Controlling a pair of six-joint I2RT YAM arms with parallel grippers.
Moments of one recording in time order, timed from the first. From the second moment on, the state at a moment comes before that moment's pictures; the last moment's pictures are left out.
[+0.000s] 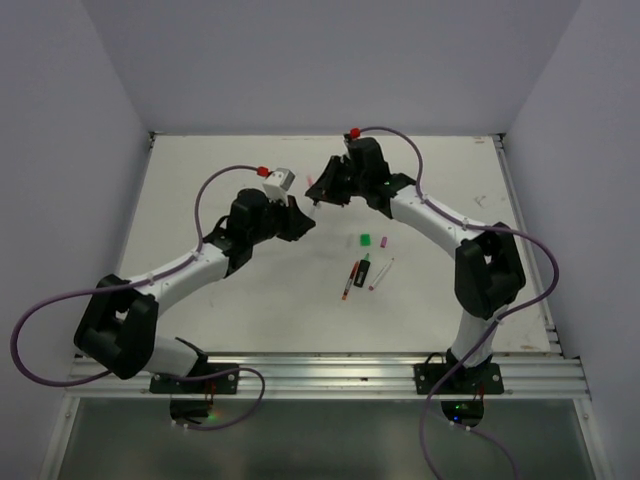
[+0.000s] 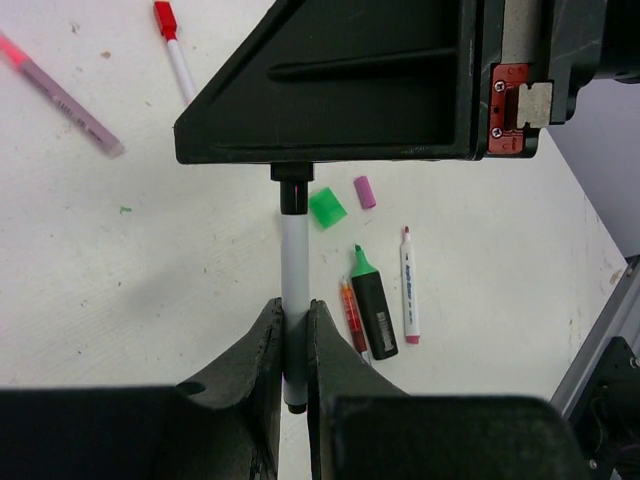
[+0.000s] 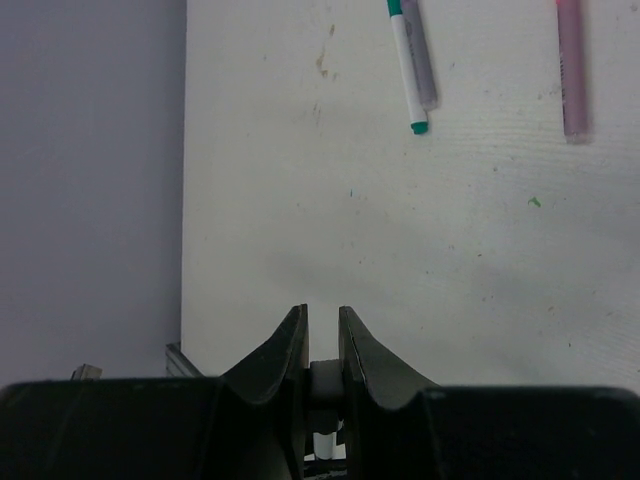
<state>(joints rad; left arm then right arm) -0.53 1.40 0.80 0.19 0.30 -0.41 0.55 1.82 1.46 -0.19 -0.26 0.84</state>
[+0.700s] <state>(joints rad) -0.58 1.47 0.75 -0.10 0.41 -0.41 0.31 1.87 1.71 0.10 -0.04 0.83</state>
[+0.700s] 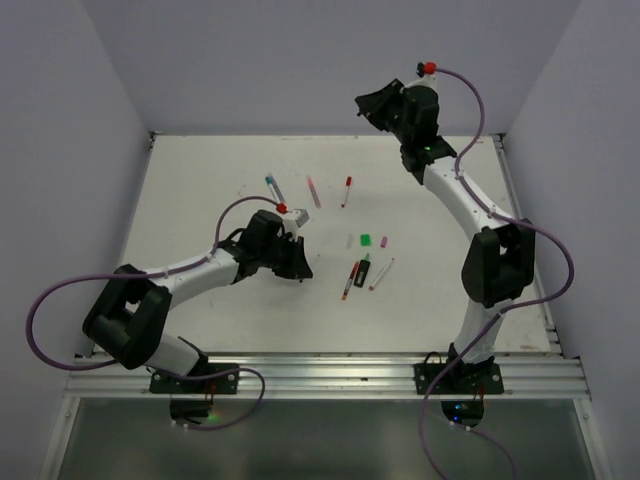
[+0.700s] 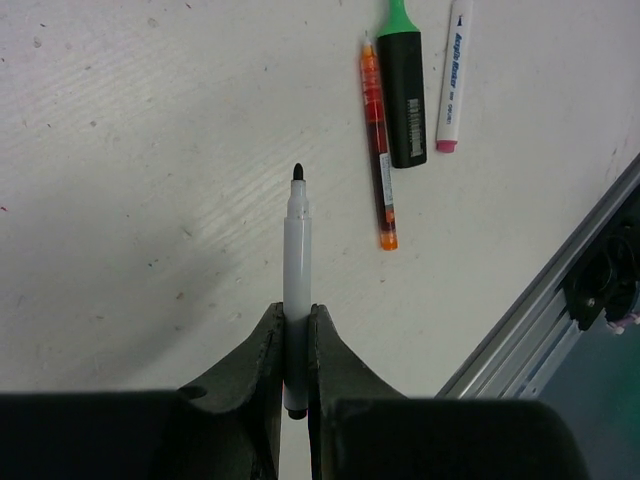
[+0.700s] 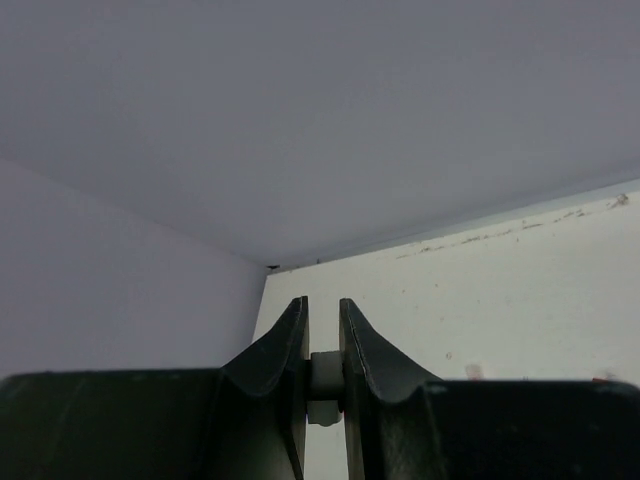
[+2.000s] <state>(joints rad) -0.58 1.47 0.75 -0.14 0.17 -0.41 0.56 2.01 1.37 -0.41 0.13 0.76</state>
